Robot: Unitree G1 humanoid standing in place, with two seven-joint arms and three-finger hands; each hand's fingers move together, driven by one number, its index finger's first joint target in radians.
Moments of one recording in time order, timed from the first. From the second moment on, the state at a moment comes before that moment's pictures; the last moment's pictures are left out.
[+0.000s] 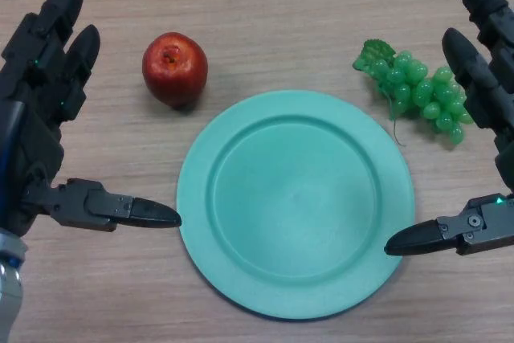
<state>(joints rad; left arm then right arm) -0.01 0.25 0.20 -0.66 -0.23 0.33 -0.17 0.01 -0.23 -0.07 -0.80 0.16 0.40 0.16</state>
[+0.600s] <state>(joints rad) -0.21 0.33 0.18 -0.32 -0.22 0.32 -0.12 0.01 -0.23 -0.11 -0.79 0.20 0.40 0.17</state>
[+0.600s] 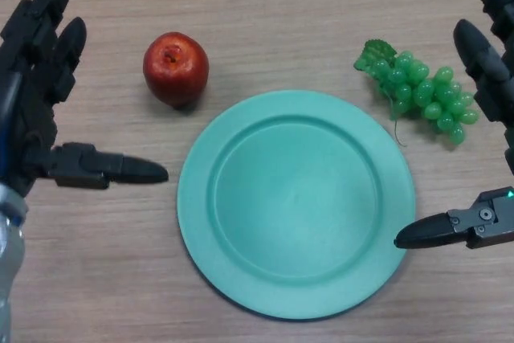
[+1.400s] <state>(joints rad) -0.63 0.30 0.01 0.47 0.31 0.00 0.03 0.07 -0.23 -0.24 -0.81 0.24 0.40 0.20</state>
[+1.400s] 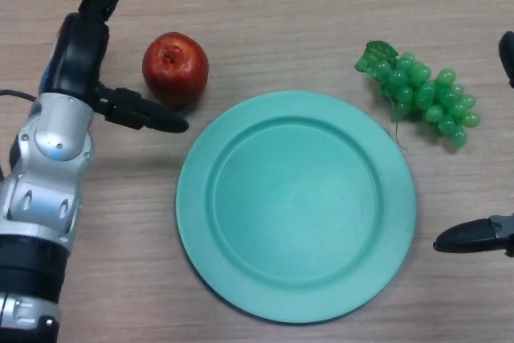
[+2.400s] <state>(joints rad) -0.76 0.29 -0.03 0.78 0.51 -0.23 0.19 0.07 -0.23 -0.28 -0.83 0.24 0.39 0.23</state>
